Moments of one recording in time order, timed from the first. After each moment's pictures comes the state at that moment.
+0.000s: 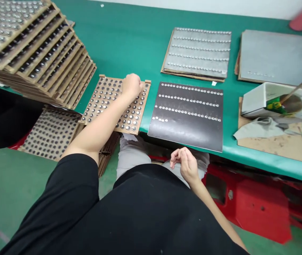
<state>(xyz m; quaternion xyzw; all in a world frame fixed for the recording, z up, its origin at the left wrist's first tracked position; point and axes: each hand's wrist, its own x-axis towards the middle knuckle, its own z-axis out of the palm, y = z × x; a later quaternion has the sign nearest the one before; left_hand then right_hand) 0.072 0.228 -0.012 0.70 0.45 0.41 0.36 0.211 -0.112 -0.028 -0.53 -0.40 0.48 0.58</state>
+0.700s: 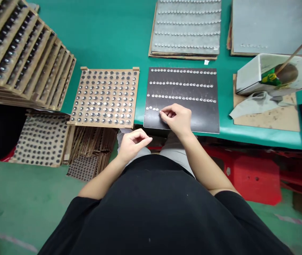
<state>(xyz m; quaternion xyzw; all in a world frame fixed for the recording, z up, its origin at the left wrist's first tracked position) 0.026 -0.011 0.008 0.59 0.38 0.33 0.63 0.217 -0.009 -0.016 -0.68 -0.53 0.16 0.49</state>
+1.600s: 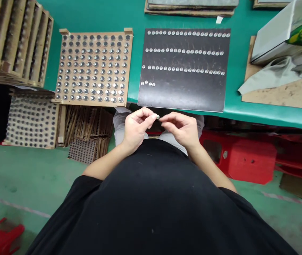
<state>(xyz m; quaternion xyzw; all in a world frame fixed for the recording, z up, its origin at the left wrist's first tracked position) 0.066 -0.041 0.009 0.44 0.39 0.41 0.70 0.204 -0.100 -0.002 -0.56 -0.46 0.39 0.57</state>
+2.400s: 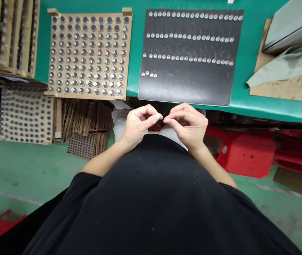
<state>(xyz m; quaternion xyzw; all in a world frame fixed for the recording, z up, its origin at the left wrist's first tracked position) 0.062 -0.041 0.006 0.45 0.35 0.37 0.73 0.201 -0.102 0.003 -0.57 -0.55 0.21 0.57</state>
